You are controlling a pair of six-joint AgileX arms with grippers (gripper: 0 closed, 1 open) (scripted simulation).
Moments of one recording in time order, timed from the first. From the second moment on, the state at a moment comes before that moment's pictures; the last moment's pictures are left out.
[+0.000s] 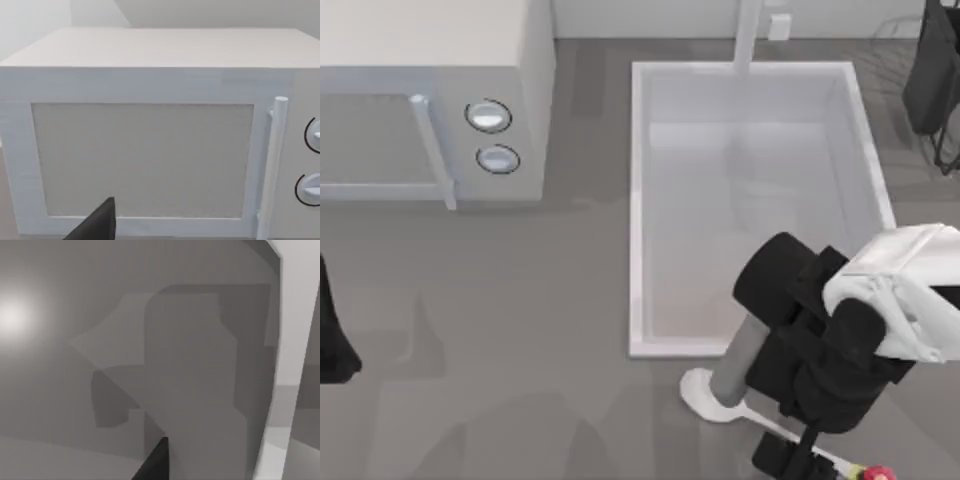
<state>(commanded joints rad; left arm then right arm) 0.00 0.00 0.00 0.00 0.00 0.00 0.75 1.74 0.88 -0.68 -0.01 -0.26</state>
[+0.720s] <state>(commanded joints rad) 0.00 0.00 0.00 0.00 0.00 0.00 0.75 1.63 1.39 -1.34 -0.01 -0.27</state>
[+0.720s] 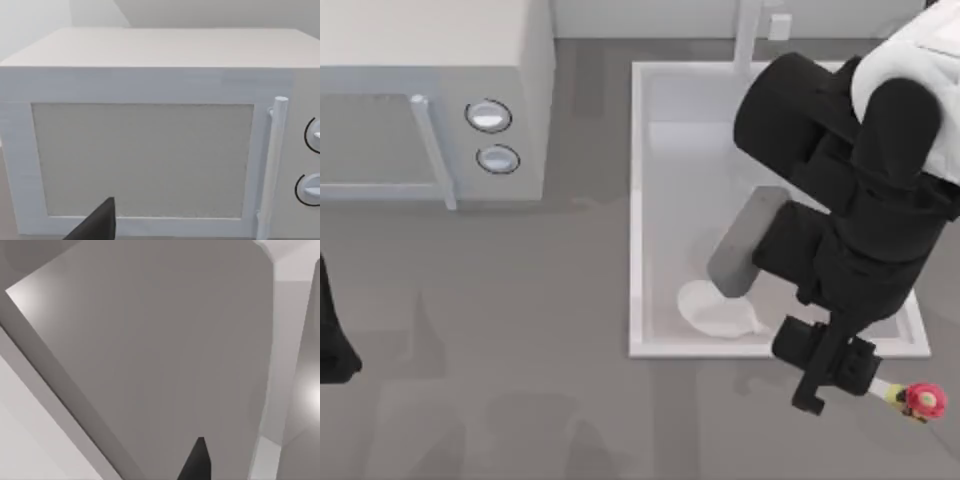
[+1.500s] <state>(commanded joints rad) 0.00 0.00 0.00 0.00 0.00 0.00 0.69 1.55 1.52 -1.44 -0.04 -0.26</state>
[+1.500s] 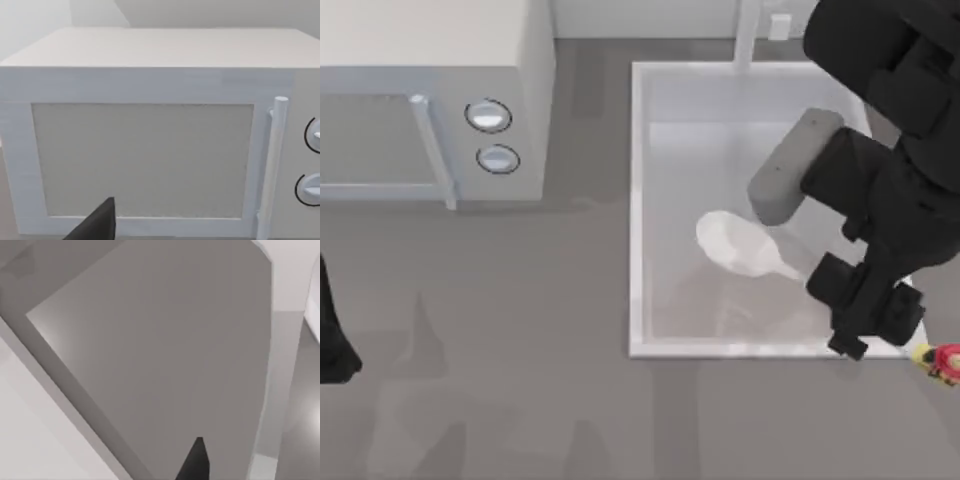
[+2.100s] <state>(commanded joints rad) 0.00 0.00 0.00 0.00 0.00 0.00 -0.05 1.29 1.33 -0.74 -0.35 -0.12</state>
